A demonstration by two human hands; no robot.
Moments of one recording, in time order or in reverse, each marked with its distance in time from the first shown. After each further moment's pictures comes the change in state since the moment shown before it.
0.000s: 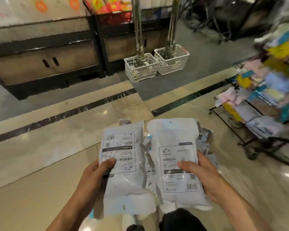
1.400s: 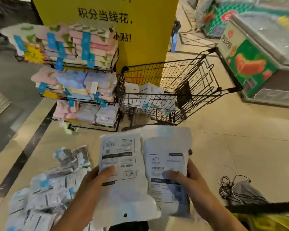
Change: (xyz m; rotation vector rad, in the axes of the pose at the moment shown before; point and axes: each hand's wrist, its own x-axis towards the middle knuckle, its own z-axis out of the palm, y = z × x) left_hand -0.049 -0.094 0.741 0.463 -0.714 -0.184; right_hand -0.164 0.102 -0.600 0.533 0.833 0.012
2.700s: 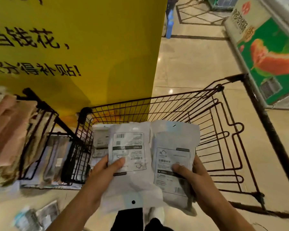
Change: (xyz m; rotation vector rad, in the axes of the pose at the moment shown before) left_hand 0.478 0.311 0.343 0.163 -0.116 -0.033; right_hand 0.550 -0.284 -0.142 0.133 0.087 0.105
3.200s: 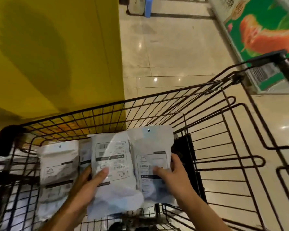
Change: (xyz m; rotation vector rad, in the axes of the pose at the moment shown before) left_hand 0.249 -0.070 0.037 0.194 0.055 -0.114; right_hand 0.249 0.067 -0.017 -0.151 0.177 0.075
